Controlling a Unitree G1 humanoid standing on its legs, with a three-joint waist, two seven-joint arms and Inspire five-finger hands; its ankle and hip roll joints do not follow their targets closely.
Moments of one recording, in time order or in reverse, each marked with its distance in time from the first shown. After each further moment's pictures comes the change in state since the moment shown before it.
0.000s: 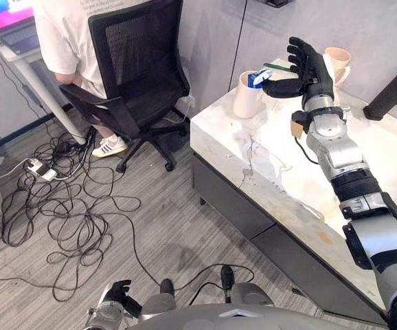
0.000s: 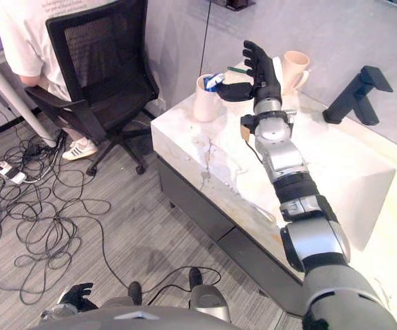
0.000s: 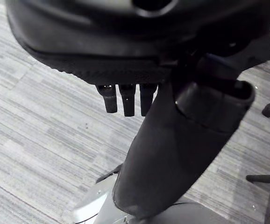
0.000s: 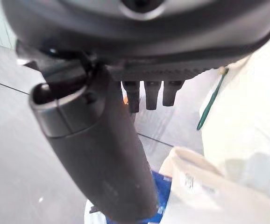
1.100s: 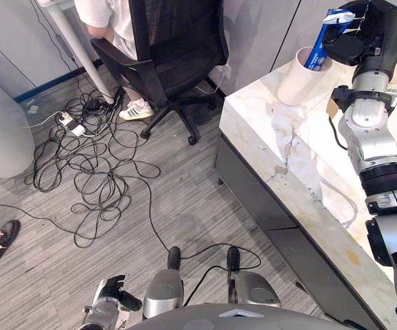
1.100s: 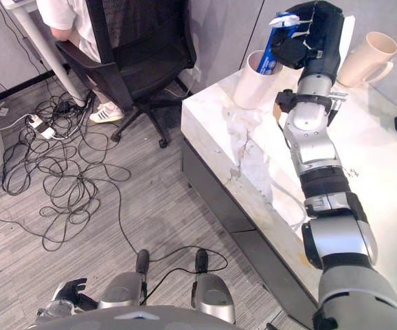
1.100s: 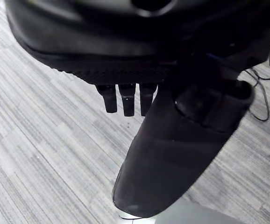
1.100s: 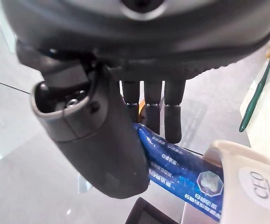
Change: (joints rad) left arm -0.015 0.013 0.036 -0.005 -0.078 0.004 0.026; right arm -0.019 -0.117 -0.058 0.003 0.032 -0.221 -0.206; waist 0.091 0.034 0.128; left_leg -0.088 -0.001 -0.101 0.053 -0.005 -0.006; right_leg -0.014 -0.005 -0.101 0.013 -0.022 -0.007
